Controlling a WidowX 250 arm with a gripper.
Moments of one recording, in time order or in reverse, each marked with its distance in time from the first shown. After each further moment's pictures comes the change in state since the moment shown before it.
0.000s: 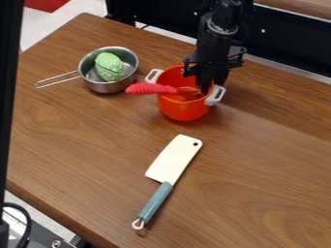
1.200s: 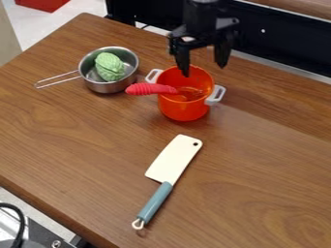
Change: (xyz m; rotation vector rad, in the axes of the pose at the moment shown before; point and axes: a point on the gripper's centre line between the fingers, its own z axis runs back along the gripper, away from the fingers) arm 0.017 0.026 0.049 -0.152 0.048 -0.066
